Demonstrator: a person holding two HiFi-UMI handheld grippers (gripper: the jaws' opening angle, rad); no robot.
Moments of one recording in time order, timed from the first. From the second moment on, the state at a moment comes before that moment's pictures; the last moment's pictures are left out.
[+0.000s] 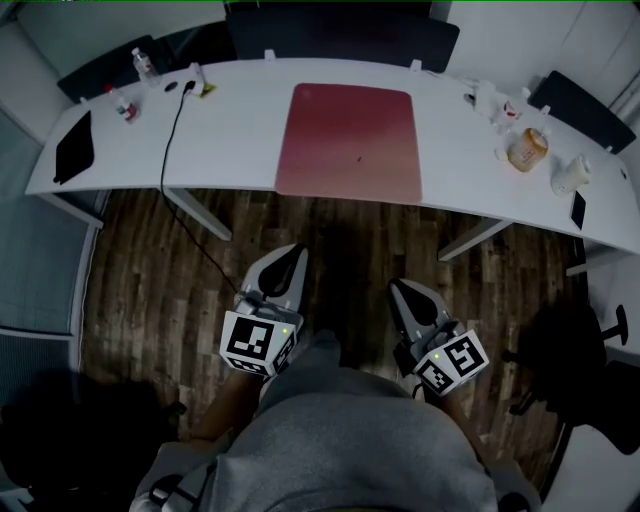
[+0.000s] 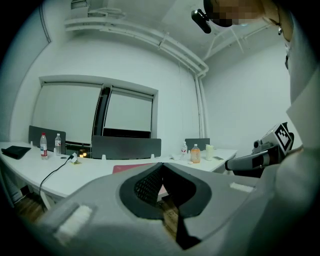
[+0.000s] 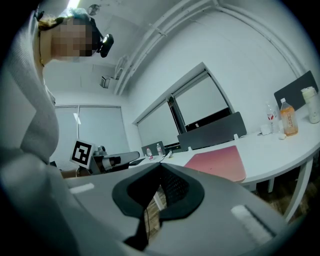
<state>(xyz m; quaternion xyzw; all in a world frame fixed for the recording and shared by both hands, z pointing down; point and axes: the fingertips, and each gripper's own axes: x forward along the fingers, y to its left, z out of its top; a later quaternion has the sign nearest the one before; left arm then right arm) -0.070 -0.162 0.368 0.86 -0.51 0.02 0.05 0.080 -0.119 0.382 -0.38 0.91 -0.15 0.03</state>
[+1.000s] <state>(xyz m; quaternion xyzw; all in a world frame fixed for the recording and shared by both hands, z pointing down) -0.094 -0.271 0.373 0.88 -0.47 0.05 0.04 0.083 -0.234 0.382 -0.45 0.89 -0.12 0.02</state>
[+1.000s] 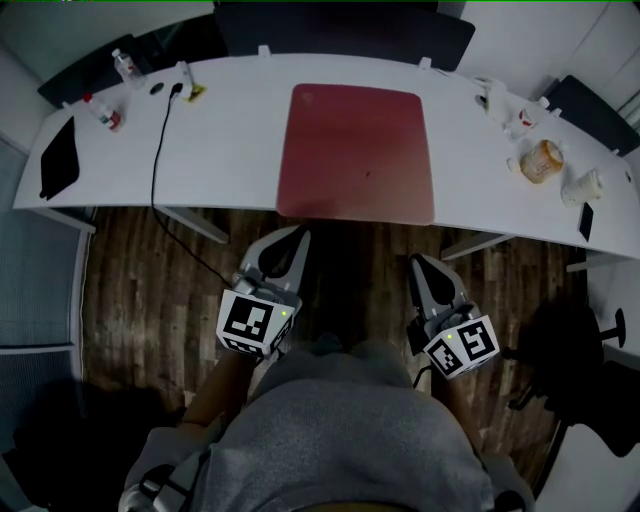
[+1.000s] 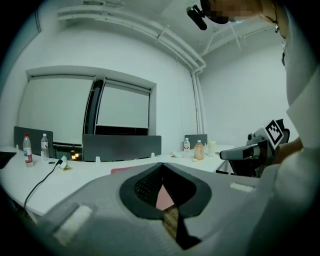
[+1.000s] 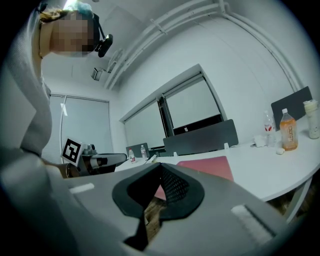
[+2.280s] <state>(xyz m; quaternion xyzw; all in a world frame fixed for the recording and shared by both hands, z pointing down) -0.056 -0.347 0.569 0.82 -0.34 0.44 -0.13 0.089 -0.340 0.584 -0.24 0.84 0.17 -0.45</state>
